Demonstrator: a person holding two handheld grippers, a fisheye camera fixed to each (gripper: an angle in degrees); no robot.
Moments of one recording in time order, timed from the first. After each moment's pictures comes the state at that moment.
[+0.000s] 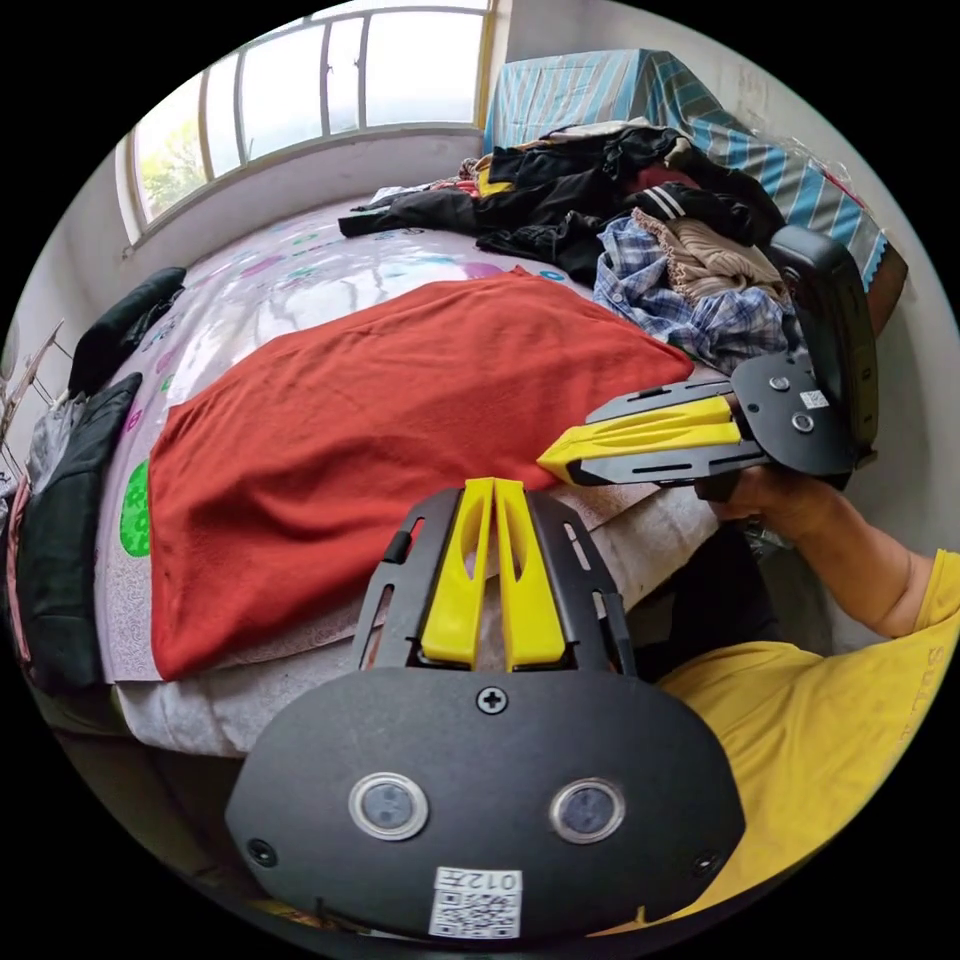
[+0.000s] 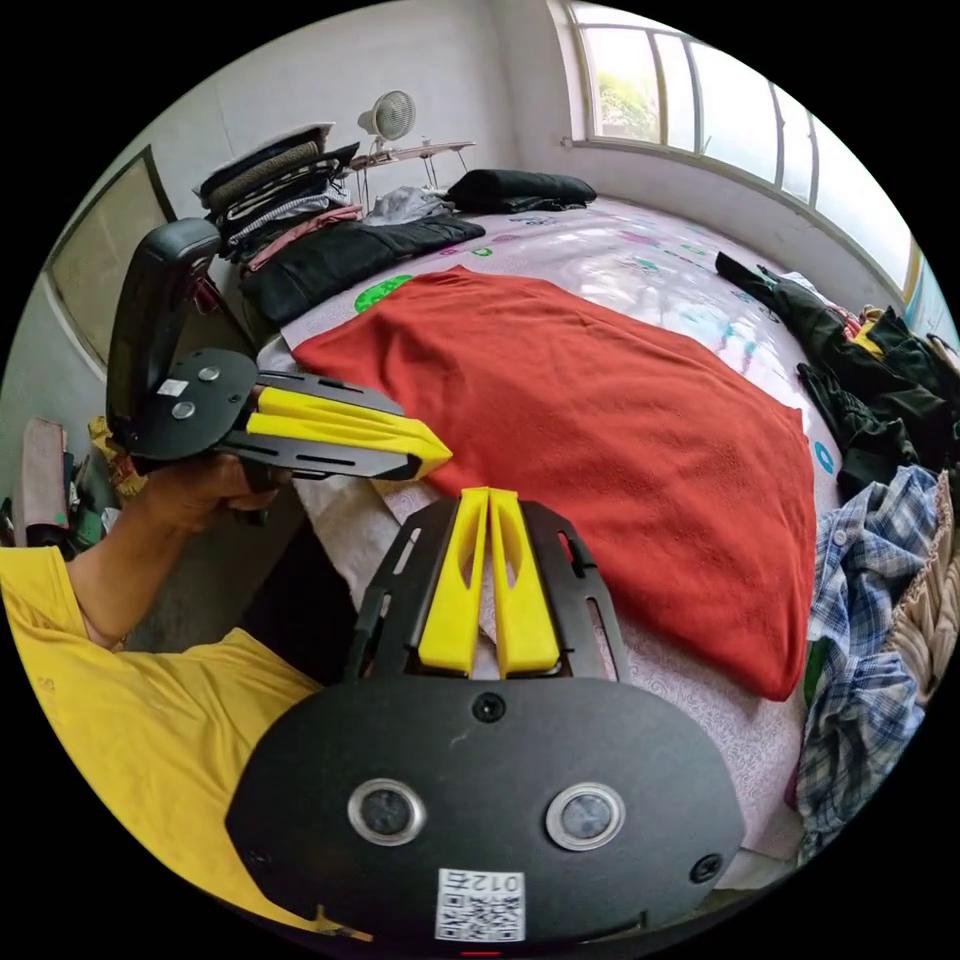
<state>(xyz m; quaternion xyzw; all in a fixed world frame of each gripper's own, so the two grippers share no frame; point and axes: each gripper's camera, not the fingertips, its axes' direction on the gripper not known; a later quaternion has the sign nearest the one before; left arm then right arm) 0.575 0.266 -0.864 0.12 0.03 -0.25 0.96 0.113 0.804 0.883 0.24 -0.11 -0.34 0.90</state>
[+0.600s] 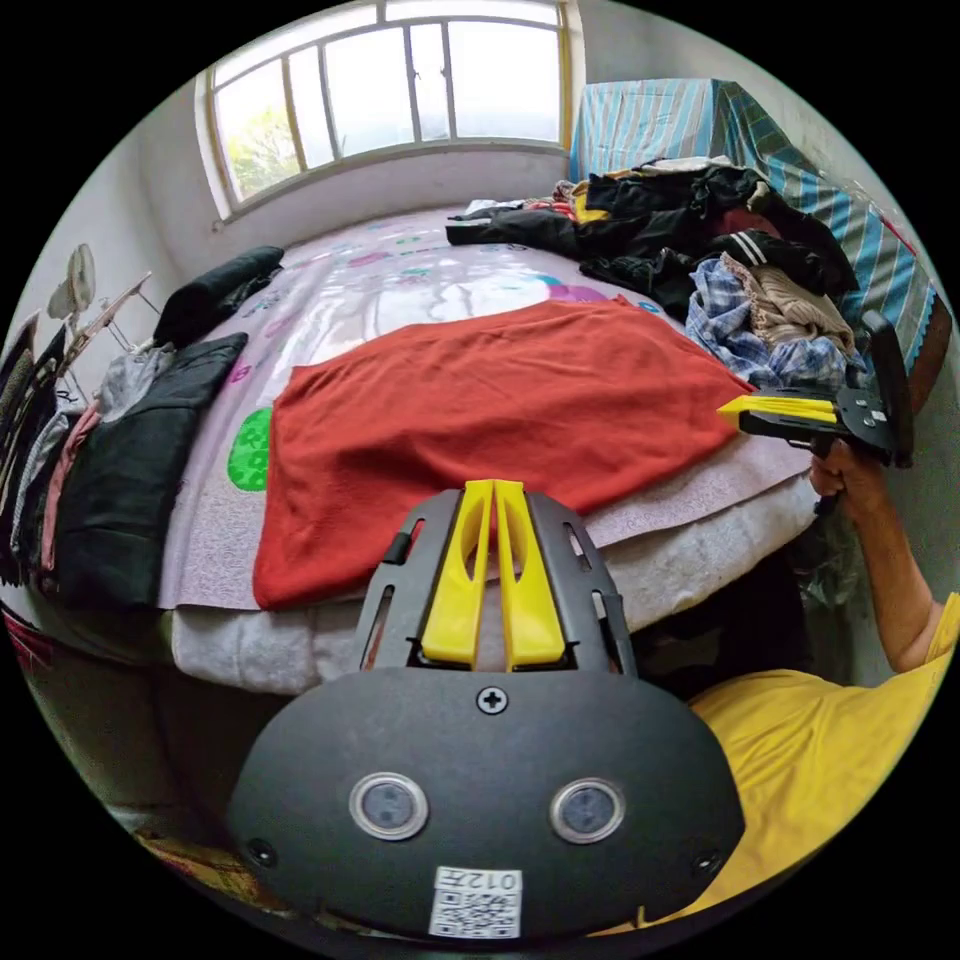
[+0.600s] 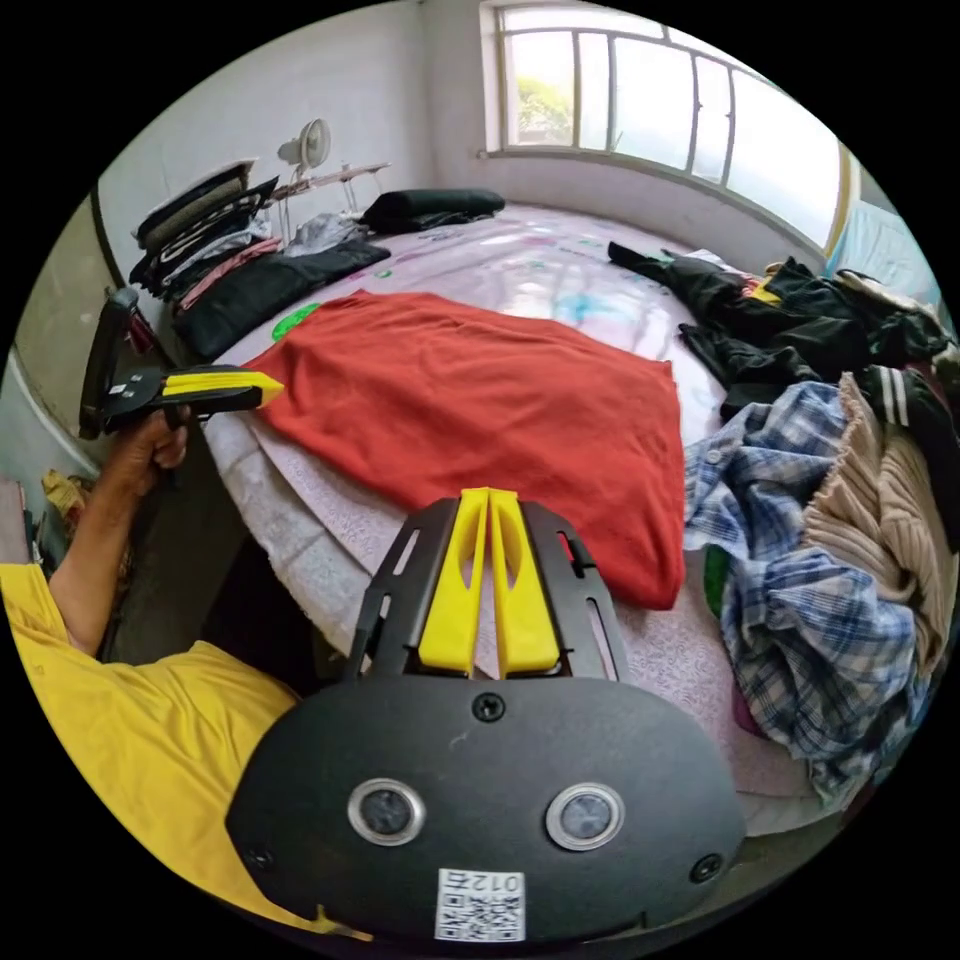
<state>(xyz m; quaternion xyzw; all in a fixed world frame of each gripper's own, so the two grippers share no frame) 0.562 0.323 -0.924 0.12 -0.06 -0.34 0.93 0.208 0.819 0.881 0.28 -0.06 -0.25 0.92</state>
